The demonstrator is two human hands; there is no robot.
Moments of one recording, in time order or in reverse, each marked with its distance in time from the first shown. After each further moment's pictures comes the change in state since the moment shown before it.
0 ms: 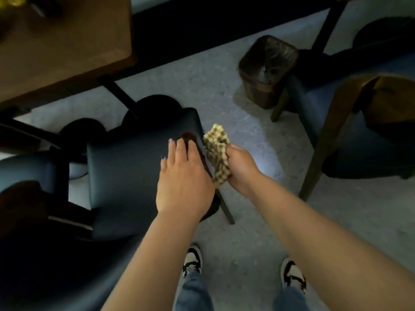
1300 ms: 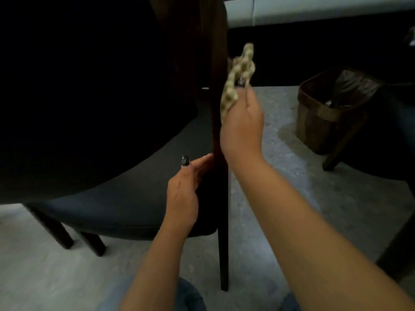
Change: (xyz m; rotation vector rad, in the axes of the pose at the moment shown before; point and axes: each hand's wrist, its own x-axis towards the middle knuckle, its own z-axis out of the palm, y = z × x) left_hand 0.064 -0.077 0.312 -1.491 0.641 0.067; right_hand 0.107 0.110 0.001 -0.200 -0.116 -0.906
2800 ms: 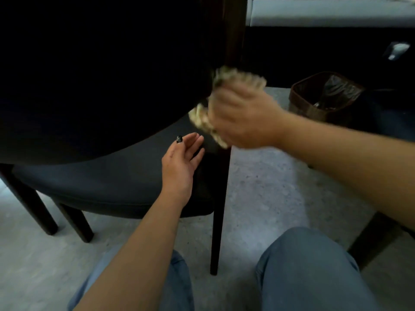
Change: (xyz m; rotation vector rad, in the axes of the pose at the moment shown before) left_hand 0.019 -0.011 -0.010 -0.473 0.188 -0.175; right_hand 0.037 0.004 -0.047 -1.299 -0.677 -1.839
